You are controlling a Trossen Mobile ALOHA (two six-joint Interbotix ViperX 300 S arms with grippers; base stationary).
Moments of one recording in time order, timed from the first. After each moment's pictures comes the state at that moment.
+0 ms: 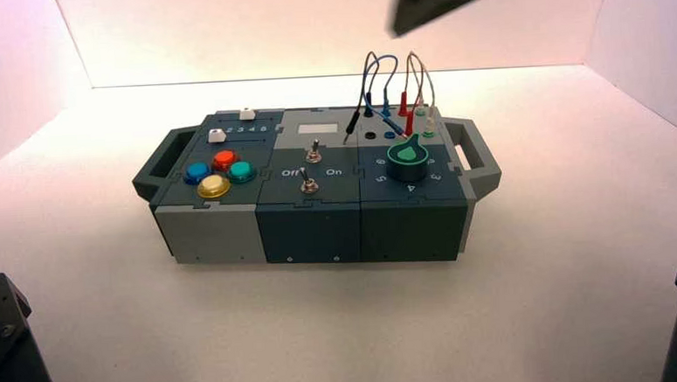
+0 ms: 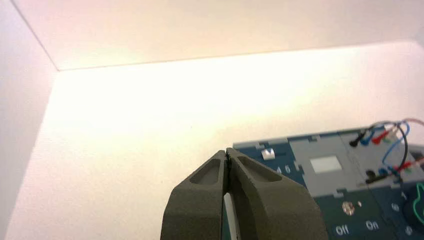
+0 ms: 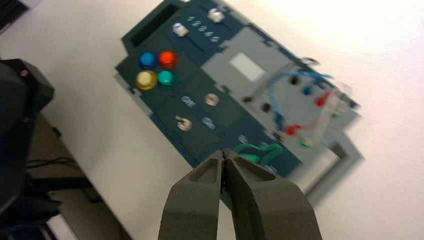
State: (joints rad) left arm -0.28 -0.94 1.13 0.13 0.38 -0.19; right arm 0.83 -0.51 0.87 0.13 0.56 0.03
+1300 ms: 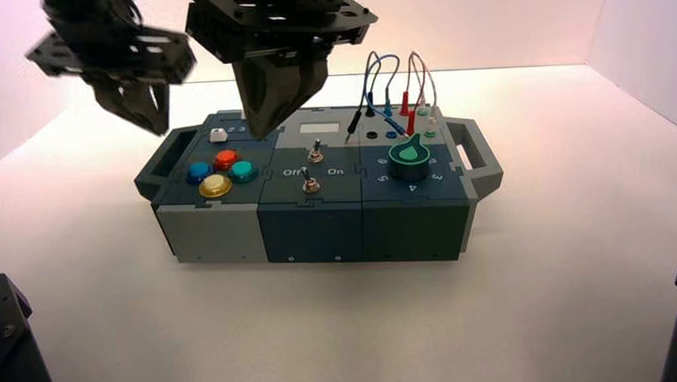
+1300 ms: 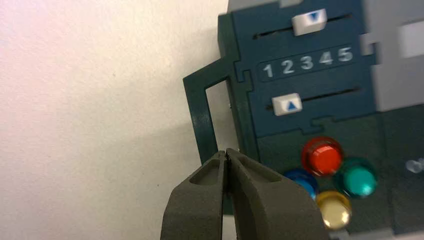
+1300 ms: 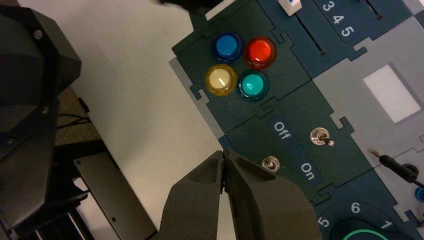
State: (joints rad) left arm -0.36 -0.17 0.93 0.11 0.53 -0.19; right arm 1.04 -0.02 0.58 0.18 0.58 0.02
